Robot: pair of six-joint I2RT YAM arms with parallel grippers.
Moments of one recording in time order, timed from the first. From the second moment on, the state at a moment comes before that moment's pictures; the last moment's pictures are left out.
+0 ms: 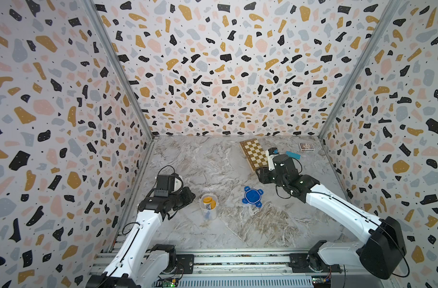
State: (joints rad) left arm -0.08 0.94 0.69 -0.66 0.41 -0.55; right arm 0.60 1.32 1.00 -0.39 0.03 0.40
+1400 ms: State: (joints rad) left arm -0.67 1.81 1.58 -0.88 0.35 -0.40; right arm 0.25 1.49 0.61 -0.21 -0.70 0.63
